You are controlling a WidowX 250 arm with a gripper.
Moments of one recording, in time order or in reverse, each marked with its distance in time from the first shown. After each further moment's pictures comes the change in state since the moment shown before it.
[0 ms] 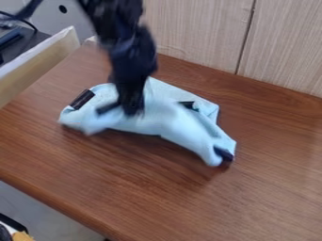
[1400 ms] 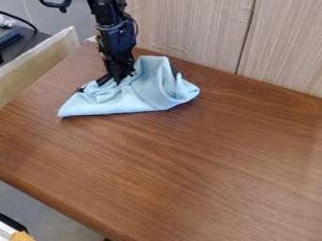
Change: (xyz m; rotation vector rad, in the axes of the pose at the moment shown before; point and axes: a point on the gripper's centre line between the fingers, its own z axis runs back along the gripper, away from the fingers) arm -0.020 0.130 -0.090 0.011 0.136 0.342
